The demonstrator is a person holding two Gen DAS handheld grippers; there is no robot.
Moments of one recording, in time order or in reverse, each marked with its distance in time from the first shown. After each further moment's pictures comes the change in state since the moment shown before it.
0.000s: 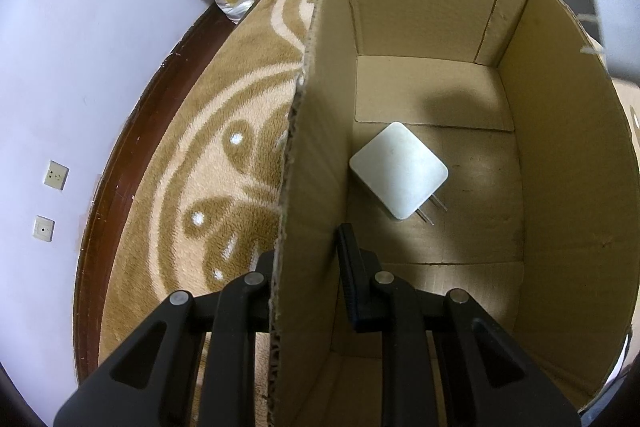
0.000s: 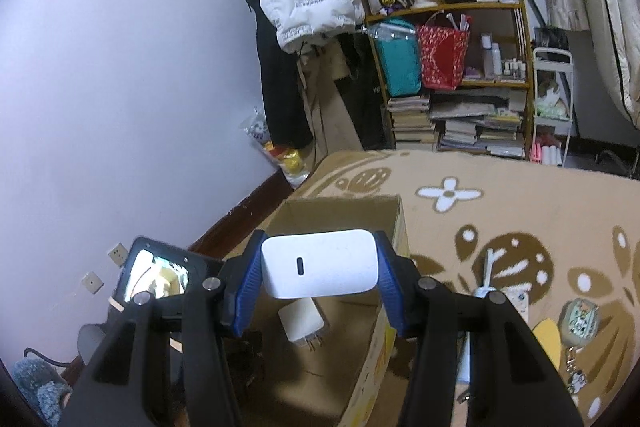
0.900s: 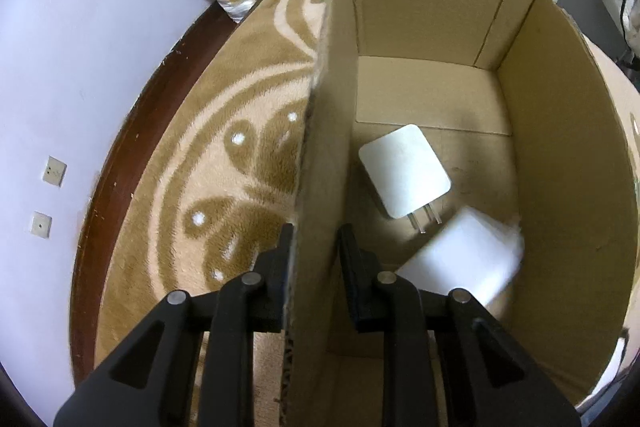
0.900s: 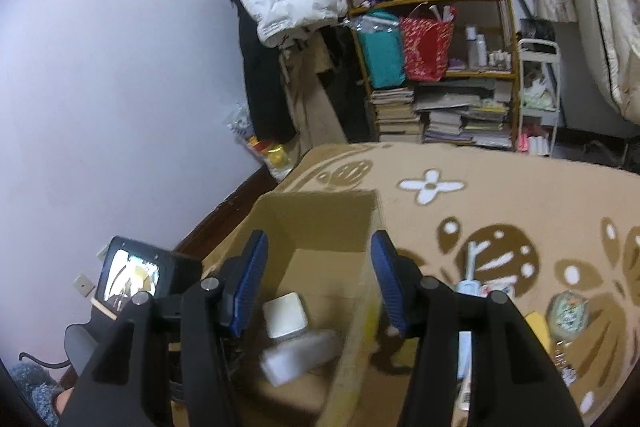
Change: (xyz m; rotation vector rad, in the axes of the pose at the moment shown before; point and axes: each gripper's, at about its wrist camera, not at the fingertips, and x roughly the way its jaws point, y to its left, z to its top) left arm 0.002 0.008 0.001 -0.021 -0.001 -0.016; right arm -0.007 -0.015 0.003 0.018 0.011 -0.071
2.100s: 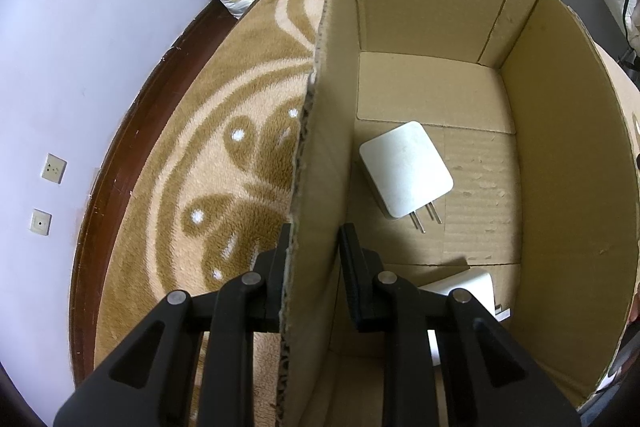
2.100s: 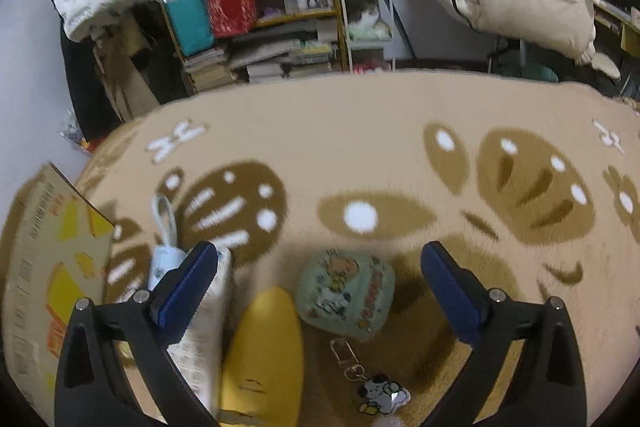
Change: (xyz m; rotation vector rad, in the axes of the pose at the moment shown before) left arm 0.004 0.000 -0.001 0.007 0.013 0.008; right arm 0.018 -0.213 -0.053 0.247 0.149 -0.483
